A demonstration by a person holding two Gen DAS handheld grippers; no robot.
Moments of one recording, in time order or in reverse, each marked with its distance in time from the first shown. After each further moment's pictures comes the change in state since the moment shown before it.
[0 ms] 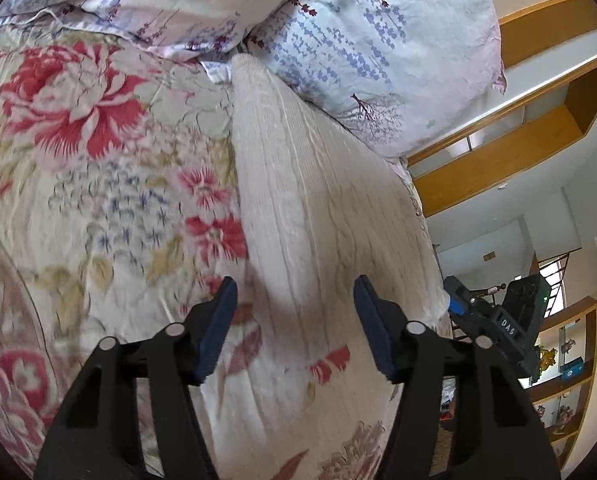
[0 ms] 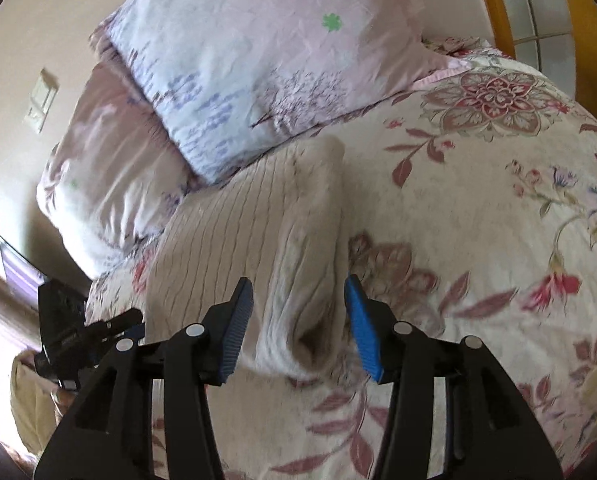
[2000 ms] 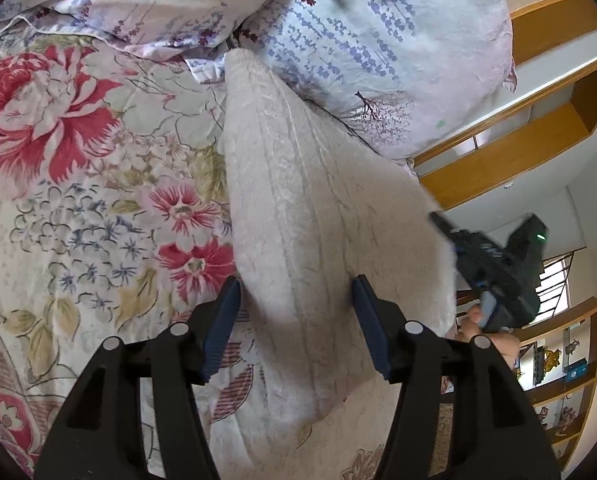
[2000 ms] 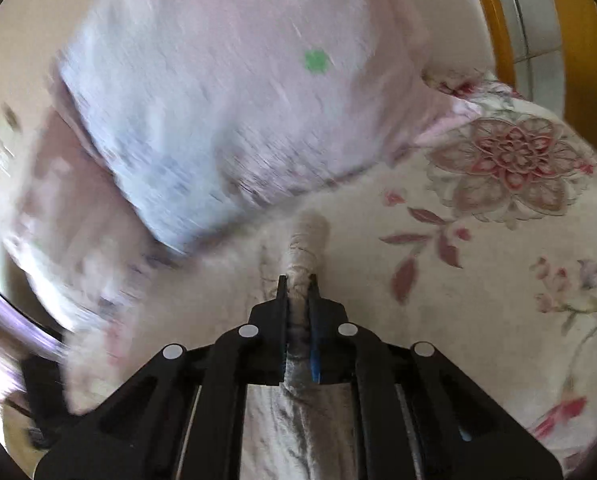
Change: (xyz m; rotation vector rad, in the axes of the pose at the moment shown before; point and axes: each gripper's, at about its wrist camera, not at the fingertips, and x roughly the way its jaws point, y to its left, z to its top) left arm 0.042 -0.005 0.020 0.002 0.012 0.019; right arm 0.070 -0.014 0.083 0.025 -0.015 -0.188
